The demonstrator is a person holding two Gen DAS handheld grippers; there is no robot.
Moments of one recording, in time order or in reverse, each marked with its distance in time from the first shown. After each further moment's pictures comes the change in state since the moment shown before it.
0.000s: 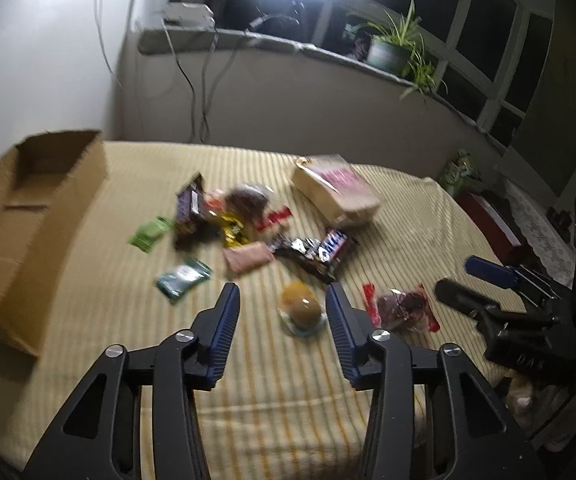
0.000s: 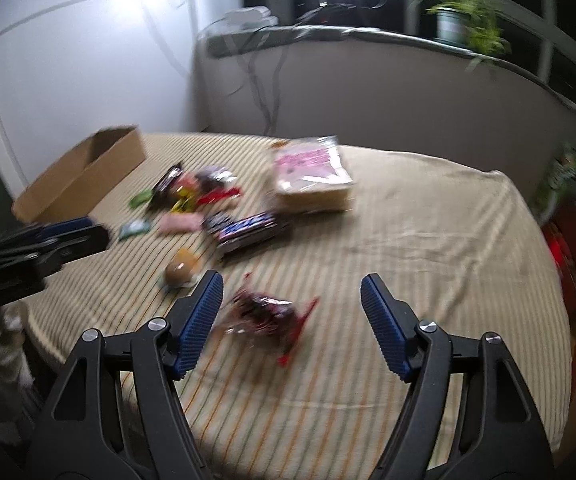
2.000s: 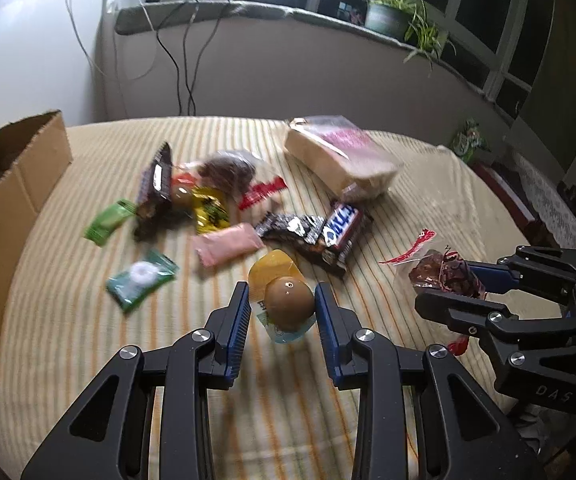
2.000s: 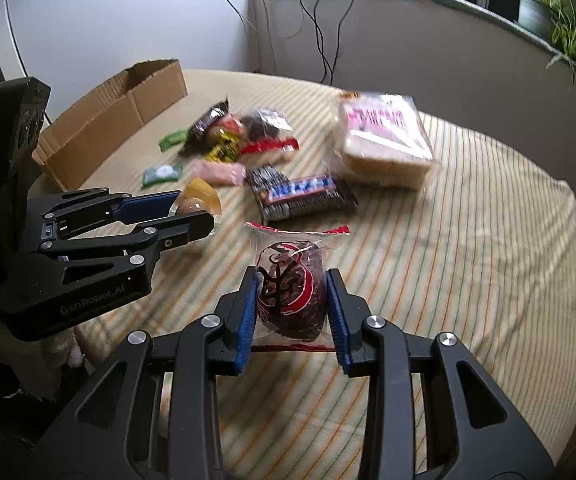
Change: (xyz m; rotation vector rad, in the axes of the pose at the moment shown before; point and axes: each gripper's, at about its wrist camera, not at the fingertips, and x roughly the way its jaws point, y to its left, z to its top) left arm 0.051 -0.005 -0.001 0.052 0.057 0.036; right arm 0.048 0.026 -0.004 -0.132 0.176 0.135
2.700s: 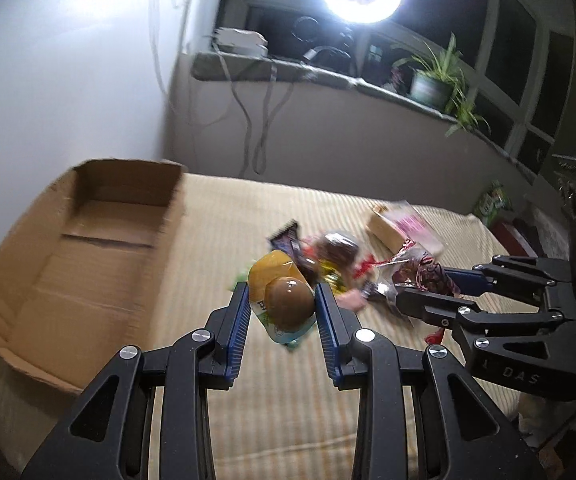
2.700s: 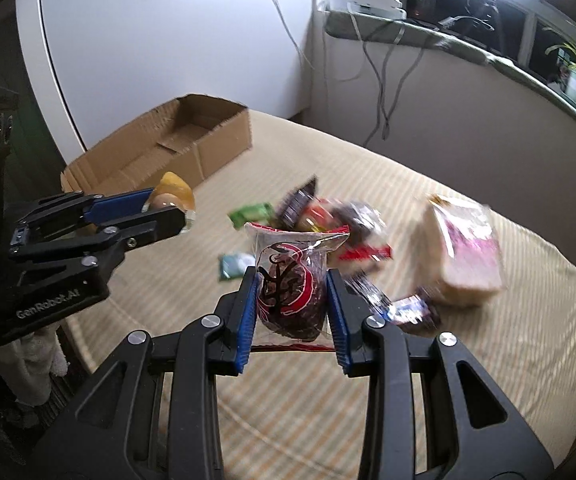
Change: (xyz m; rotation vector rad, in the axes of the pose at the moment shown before) left arm -0.080 0.090 0.021 -0.089 -0.168 0.090; right arm 0.010 0.089 0.079 -0.114 -0.079 0.059
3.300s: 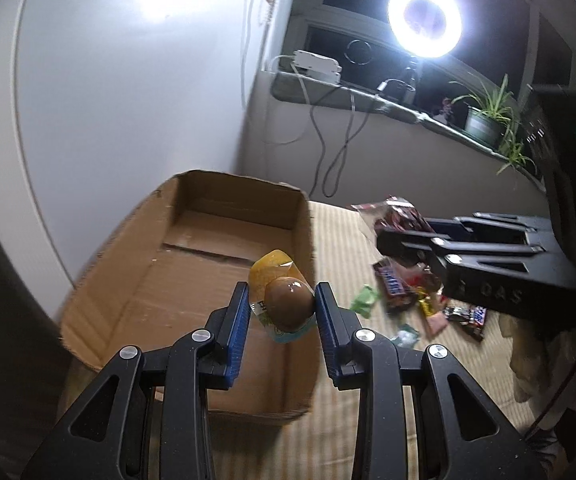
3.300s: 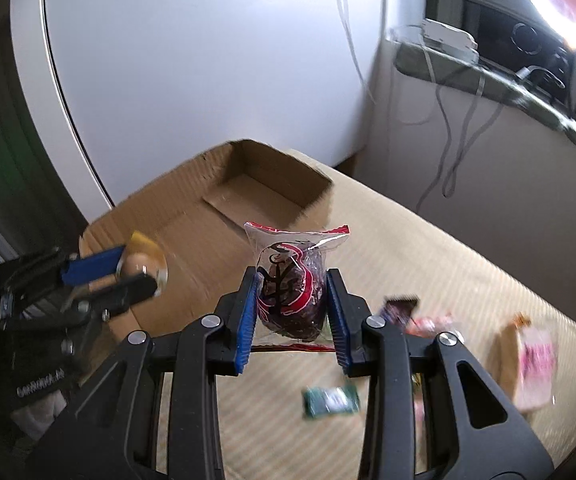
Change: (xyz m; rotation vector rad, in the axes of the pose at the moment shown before) left arm -0.030 0.088 0.004 -0.083 -0.058 0.132; right arm 0.060 0.082 0.093 -0.095 -0.054 0.088
